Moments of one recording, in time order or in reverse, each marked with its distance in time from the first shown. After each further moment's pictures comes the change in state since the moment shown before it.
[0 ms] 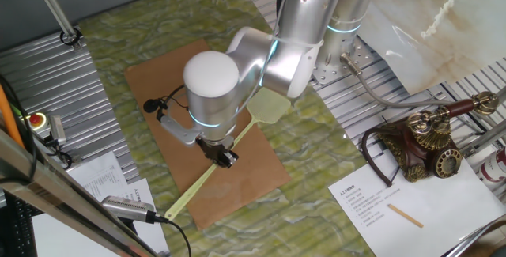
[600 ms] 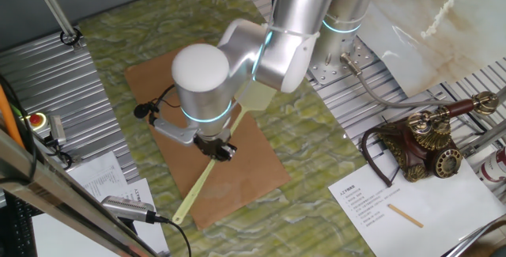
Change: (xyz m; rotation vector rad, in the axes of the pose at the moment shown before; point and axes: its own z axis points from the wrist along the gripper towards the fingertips) arm 0.004 -0.015 -0.018 -0.017 0.026 -0.210
